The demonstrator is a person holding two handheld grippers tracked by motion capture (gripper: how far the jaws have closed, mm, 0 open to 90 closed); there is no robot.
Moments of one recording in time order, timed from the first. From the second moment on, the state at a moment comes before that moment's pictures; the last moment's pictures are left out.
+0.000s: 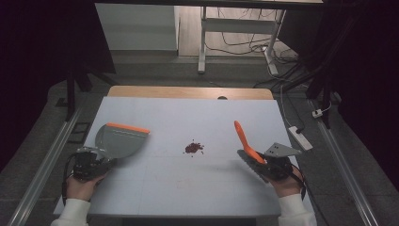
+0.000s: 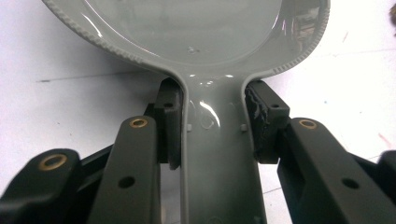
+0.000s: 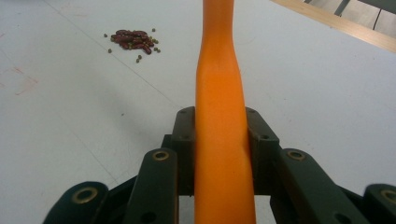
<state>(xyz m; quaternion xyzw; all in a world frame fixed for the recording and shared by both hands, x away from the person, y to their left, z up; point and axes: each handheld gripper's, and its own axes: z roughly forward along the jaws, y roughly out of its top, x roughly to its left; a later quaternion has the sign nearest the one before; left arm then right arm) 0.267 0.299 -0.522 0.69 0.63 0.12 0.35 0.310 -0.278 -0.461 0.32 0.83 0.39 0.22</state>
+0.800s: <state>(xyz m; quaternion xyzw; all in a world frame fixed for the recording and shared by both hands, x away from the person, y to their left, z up) 0.266 0.306 -0.515 0.70 0.58 0.14 0.40 0.309 -0.279 -0.456 0.32 0.83 0.41 0.22</state>
